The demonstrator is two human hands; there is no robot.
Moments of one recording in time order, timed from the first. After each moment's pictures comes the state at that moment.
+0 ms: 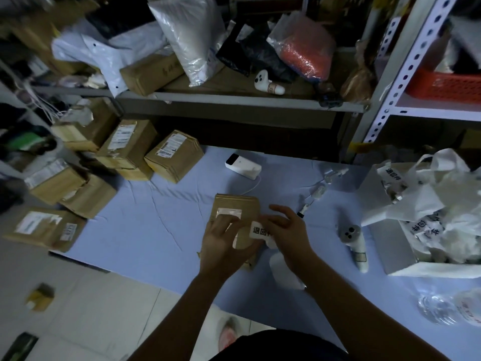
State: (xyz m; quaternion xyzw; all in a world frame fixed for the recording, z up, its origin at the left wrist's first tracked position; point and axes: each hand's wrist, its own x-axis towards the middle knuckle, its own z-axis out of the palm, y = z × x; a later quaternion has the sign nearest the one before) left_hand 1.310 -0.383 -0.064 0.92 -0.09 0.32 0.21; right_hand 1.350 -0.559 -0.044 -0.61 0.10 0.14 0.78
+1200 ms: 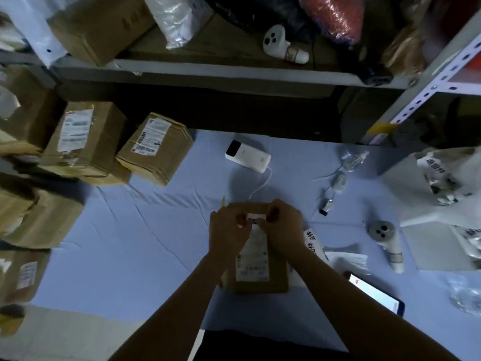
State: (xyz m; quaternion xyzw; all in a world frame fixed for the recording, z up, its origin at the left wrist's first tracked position) left_hand 1.441 -0.299 -0.112 0.92 0.02 0.00 0.38; right_hand 1.446 -0.451 -0.096 -0.91 0.13 0.07 0.39
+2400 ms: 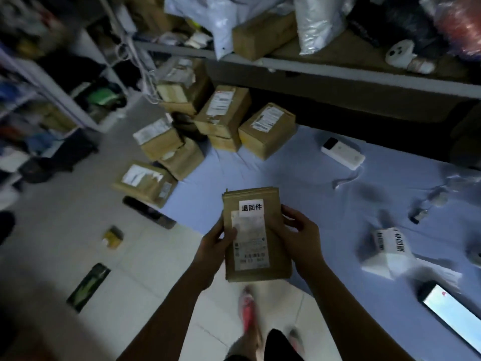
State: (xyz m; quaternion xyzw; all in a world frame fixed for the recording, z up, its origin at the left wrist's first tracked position) left_hand 1.201 -0.125 -0.040 0.68 0.27 -0.03 0.69; right_hand 1.290 -0.315 -0.063 -0.71 0.00 0.15 0.69
